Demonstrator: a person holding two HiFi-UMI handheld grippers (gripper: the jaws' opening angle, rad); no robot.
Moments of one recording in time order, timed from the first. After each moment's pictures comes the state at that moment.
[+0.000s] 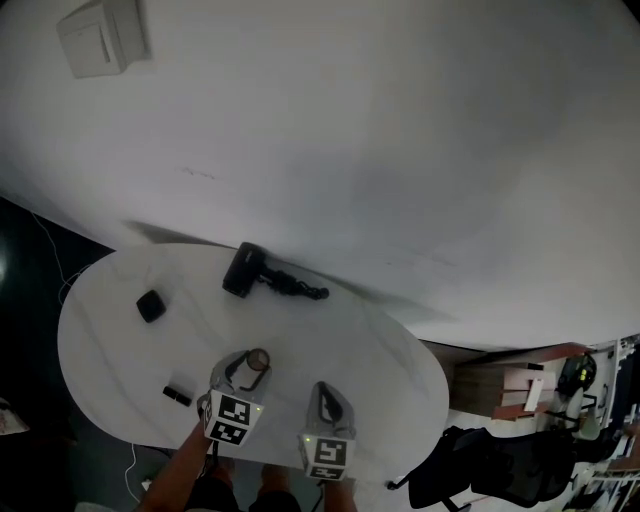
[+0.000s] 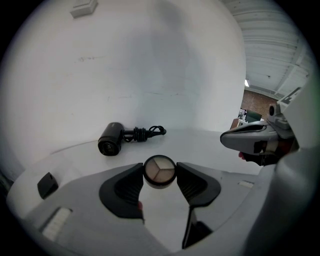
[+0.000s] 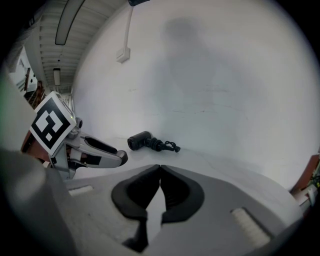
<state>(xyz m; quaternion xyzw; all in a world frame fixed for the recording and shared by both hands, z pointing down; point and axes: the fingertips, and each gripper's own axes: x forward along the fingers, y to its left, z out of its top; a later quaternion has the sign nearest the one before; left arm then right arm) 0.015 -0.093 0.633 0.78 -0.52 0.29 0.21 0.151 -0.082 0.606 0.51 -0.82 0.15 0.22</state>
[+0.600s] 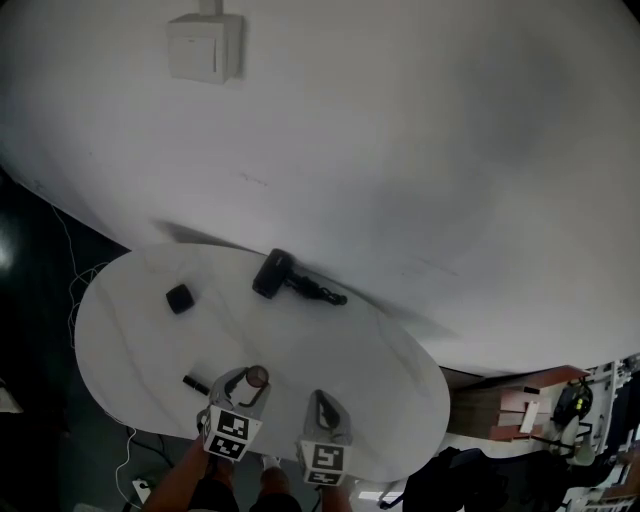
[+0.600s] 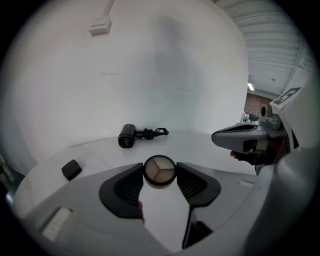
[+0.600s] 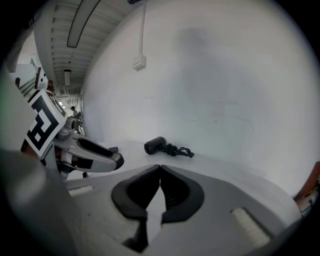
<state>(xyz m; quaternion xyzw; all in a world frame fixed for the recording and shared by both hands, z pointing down) -0.017 -0.020 0.600 0.76 -0.55 0.26 0.21 0.112 -0.035 0.575 0.48 -0.84 0.13 0.21</state>
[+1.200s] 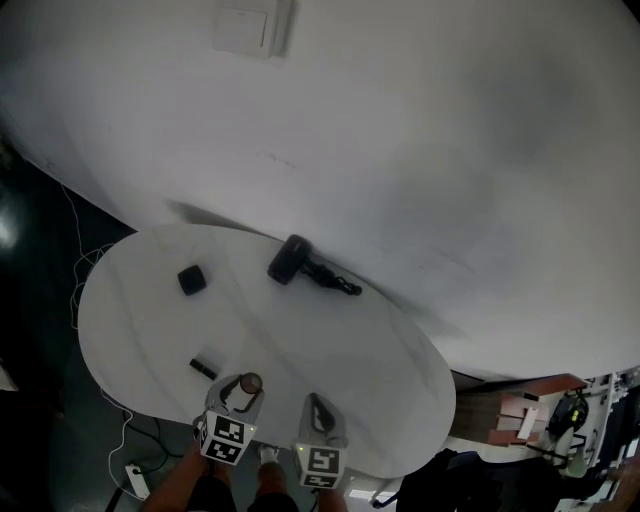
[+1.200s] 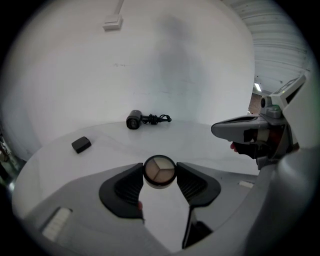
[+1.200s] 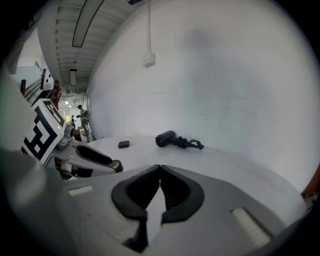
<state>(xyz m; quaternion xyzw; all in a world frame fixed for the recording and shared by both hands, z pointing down) -0.035 0.045 0.634 0.74 -0.57 0.27 0.24 0.092 0.011 0.593 0.45 -0.86 0.13 0.22</state>
